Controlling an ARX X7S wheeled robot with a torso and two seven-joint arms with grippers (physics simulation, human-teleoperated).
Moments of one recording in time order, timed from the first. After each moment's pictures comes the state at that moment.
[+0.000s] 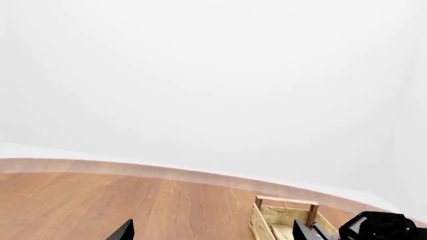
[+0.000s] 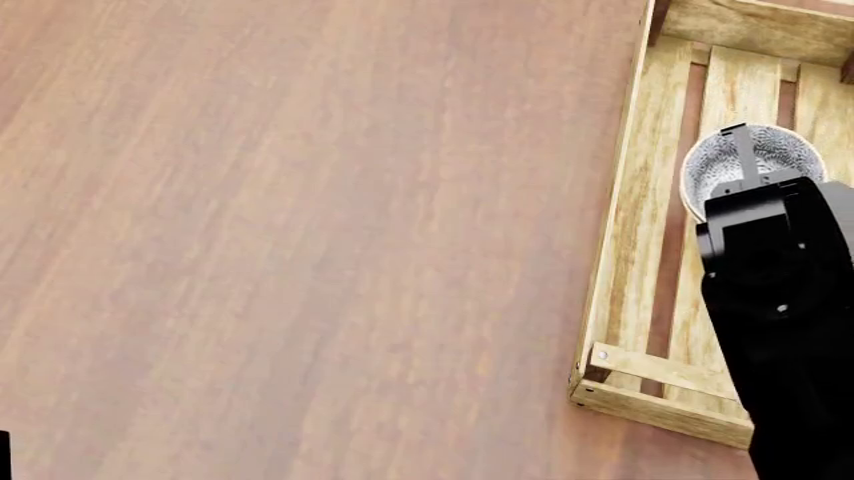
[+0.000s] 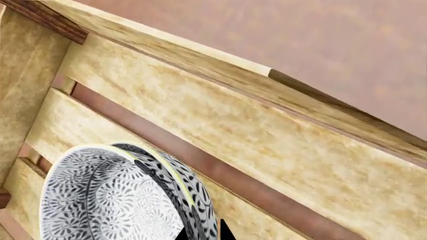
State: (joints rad) left arm -1.37 -1.18 2.21 0.86 -0.22 0.66 -1.39; right arm 1.45 0.29 -1.61 1.29 2.74 -0.19 0.67
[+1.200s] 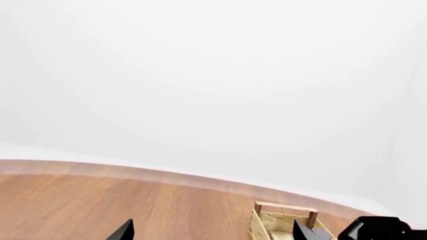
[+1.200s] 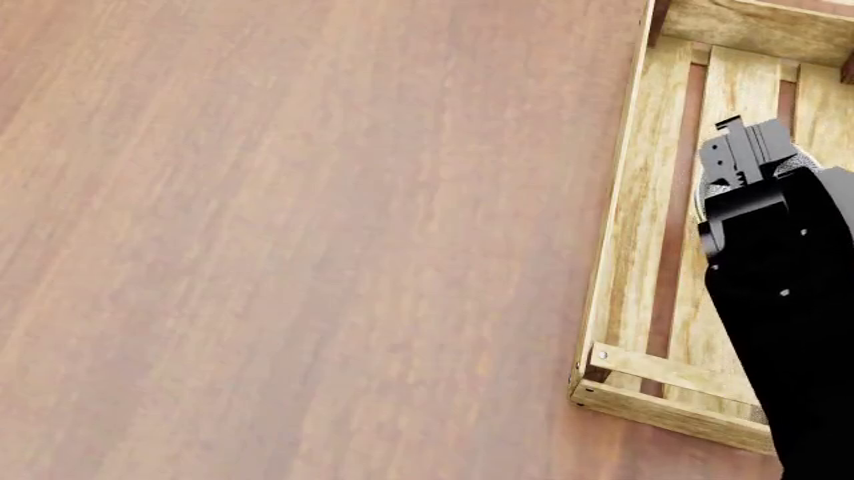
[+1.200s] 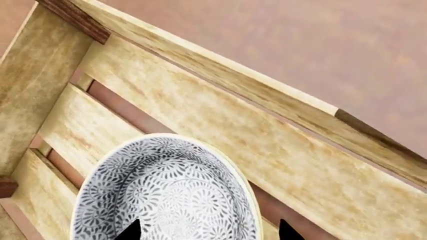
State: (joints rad) left arm -1.34 -1.21 2.17 0.88 -0.22 0.67 -1.37; right arm 1.50 0.30 -1.97 1.27 3.01 -0.17 0.60
